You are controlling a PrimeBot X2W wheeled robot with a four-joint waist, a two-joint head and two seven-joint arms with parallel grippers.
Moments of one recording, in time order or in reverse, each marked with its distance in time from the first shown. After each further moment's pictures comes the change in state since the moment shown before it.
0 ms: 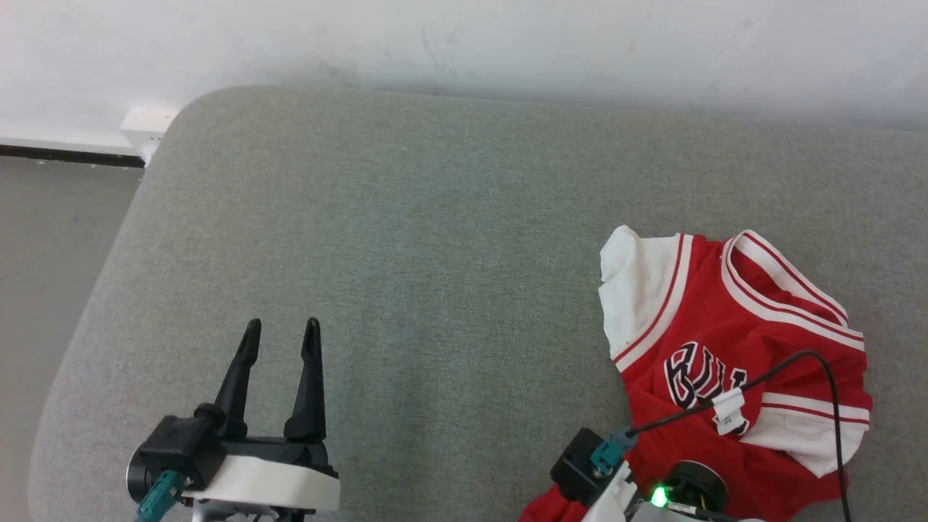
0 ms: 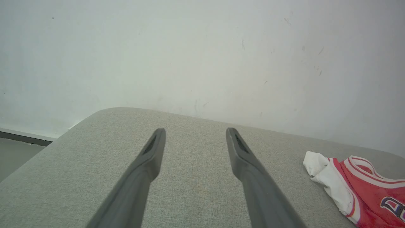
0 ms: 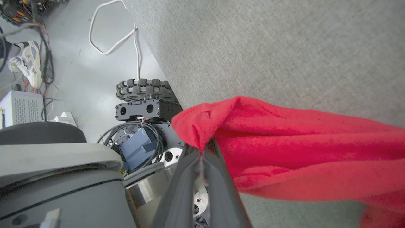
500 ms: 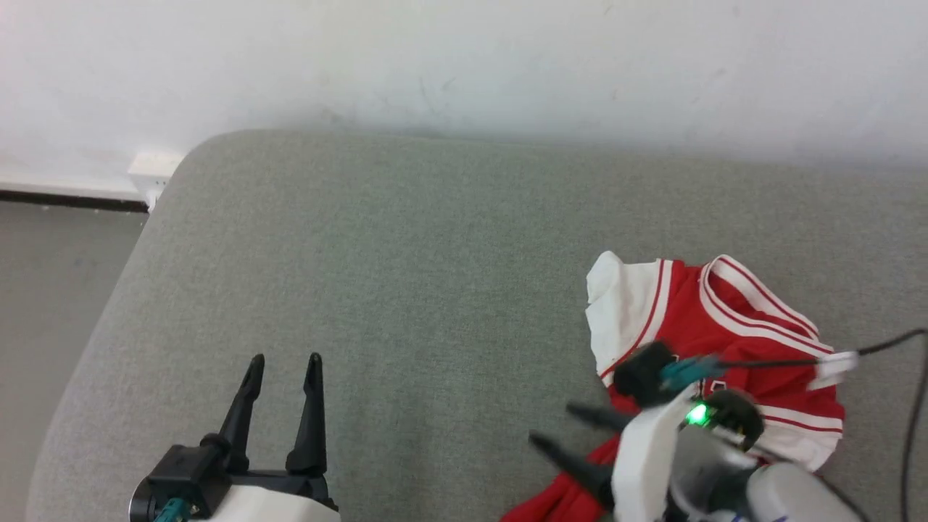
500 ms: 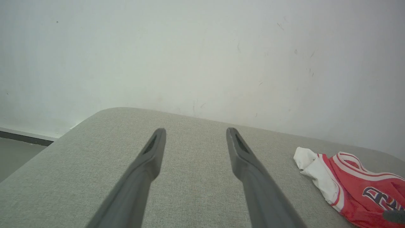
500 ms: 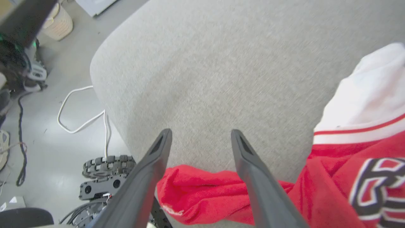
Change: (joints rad) left arm 0.063 0.000 -0.001 0.017 0.009 0.000 0.000; right arm -0.034 0.043 -0.118 0.092 -0.081 0.000 -0.234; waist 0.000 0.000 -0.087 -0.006
